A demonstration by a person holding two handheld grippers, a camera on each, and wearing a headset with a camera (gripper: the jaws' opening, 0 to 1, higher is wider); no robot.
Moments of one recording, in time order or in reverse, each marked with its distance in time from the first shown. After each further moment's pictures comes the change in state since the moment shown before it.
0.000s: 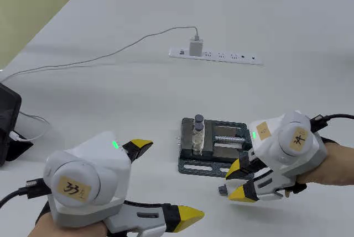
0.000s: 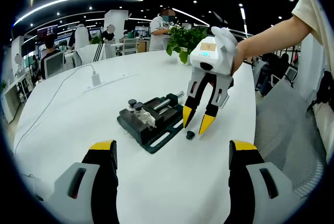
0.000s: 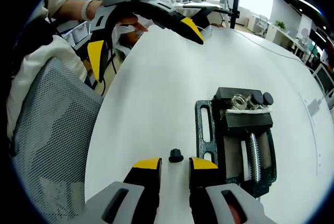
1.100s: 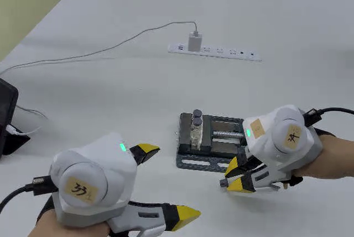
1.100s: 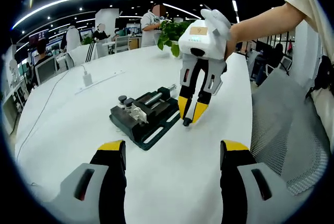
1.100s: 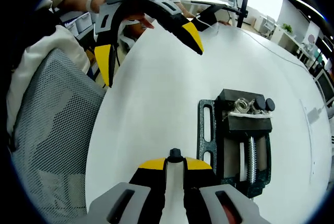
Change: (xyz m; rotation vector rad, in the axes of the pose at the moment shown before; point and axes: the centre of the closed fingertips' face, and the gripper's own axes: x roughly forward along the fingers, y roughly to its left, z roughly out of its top) left arm 0.006 -0.014 -0.010 0.083 0.051 -0.047; right arm -0.013 0.004 0.004 -0.044 0.070 -0.009
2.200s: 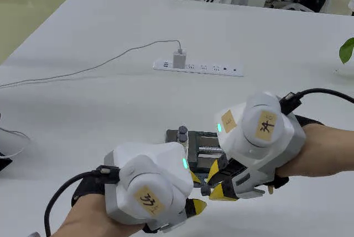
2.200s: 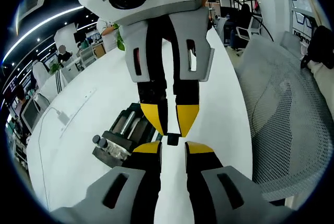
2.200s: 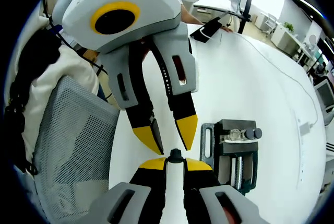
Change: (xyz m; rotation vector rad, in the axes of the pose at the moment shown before) left arm 0.043 -0.033 0.028 0.337 0.124 -0.163; right arm -0.034 0.019 0.046 -0.018 0.039 0.012
